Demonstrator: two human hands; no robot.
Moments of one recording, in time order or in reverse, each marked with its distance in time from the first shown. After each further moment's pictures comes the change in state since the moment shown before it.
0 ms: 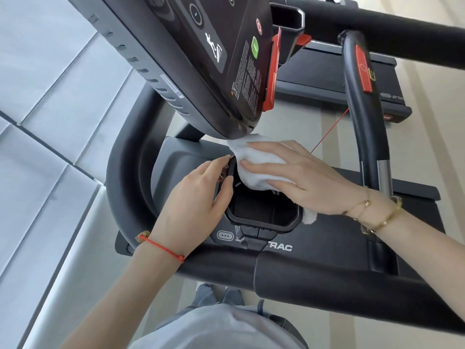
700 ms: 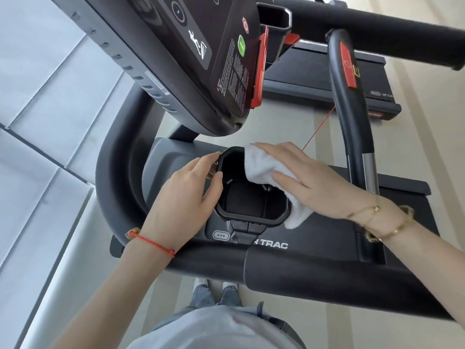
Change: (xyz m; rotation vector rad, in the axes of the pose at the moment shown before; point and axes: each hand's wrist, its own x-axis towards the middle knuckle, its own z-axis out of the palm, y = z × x) left_hand 0.001 -0.007 0.005 0.012 0.023 0.019; right_hand -0.022 0.002 -0.001 0.193 0.040 0.190
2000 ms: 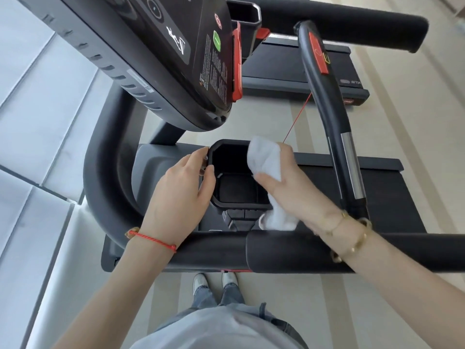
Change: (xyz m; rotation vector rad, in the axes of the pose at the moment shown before) left_hand 0.000 0.000 0.001 -0.006 -0.008 0.023; right_hand -0.014 -0.051 0.039 0.471 0.289 0.595
